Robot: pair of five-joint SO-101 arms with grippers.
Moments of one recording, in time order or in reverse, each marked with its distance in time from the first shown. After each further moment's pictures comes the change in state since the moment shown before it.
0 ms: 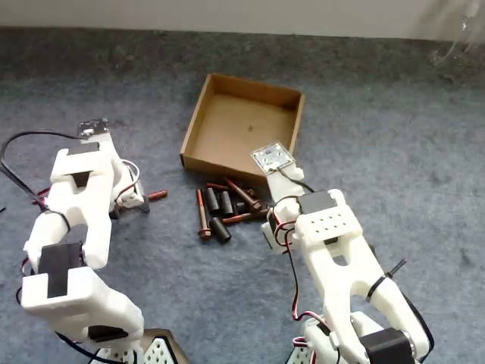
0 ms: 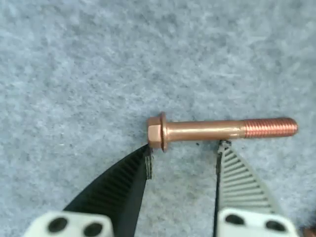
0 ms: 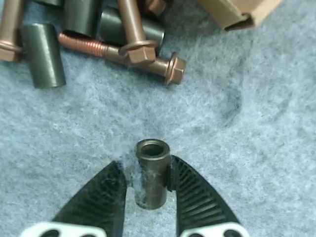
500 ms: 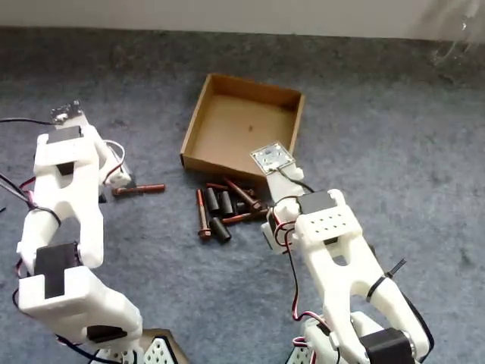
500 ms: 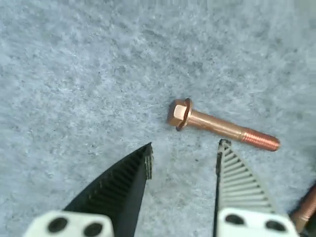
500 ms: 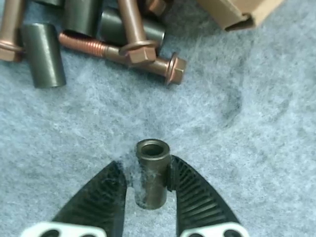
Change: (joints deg) left arm -1.6 0.1 -11.2 6.9 9.1; right arm -0.1 0.0 0.0 0.0 0.0
